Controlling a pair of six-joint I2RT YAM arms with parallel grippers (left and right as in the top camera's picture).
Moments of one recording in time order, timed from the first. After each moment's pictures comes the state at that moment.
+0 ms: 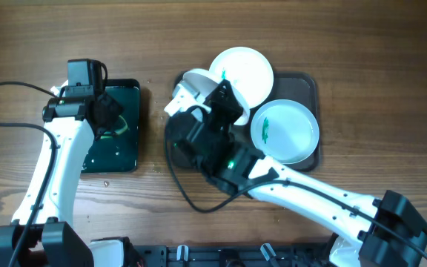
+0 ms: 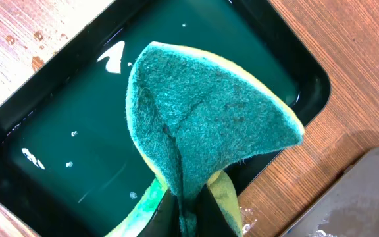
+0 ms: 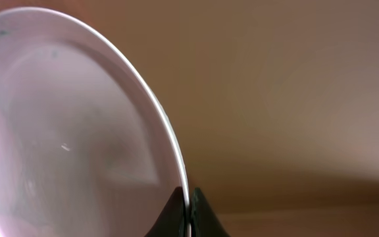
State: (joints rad) left arm 0.04 1.47 1.11 -0.83 -0.18 -0.76; right arm 1.03 1.62 1.18 -0.10 1.19 -0.72
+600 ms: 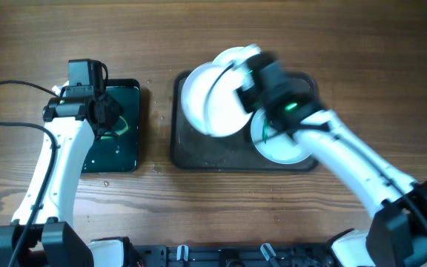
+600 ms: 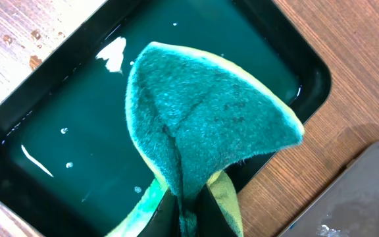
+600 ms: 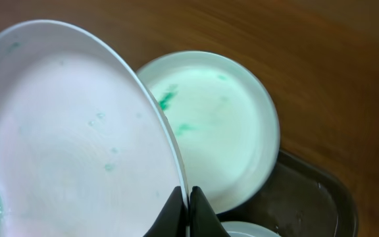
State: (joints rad) left arm 0.04 1.47 1.11 -0.83 -0.17 -0.74; right arm 0.46 1.60 1.18 -0.38 0.08 -0.01
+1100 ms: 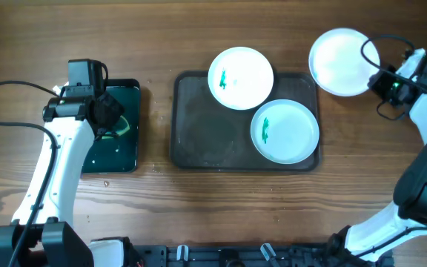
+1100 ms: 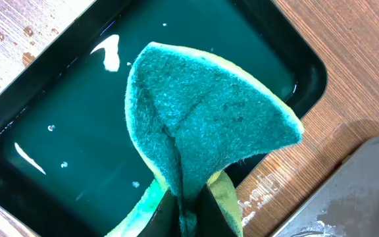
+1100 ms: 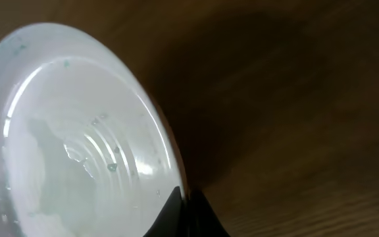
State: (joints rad) left arm 0.04 1.47 1.11 -0.83 -0.16 -0.74; right arm -0.45 1.88 1.19 -0.25 -0.37 0.33
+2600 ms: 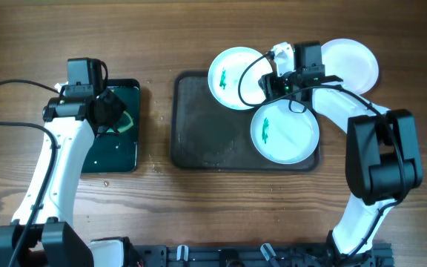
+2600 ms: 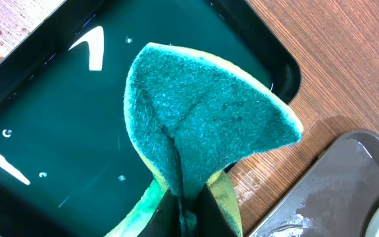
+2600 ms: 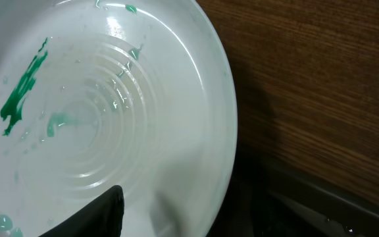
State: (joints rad) left arm 0.04 1.47 1.11 -0.79 -0.11 -0.74; right arm 0.16 2.01 1.20 -0.12 -0.27 -0.14
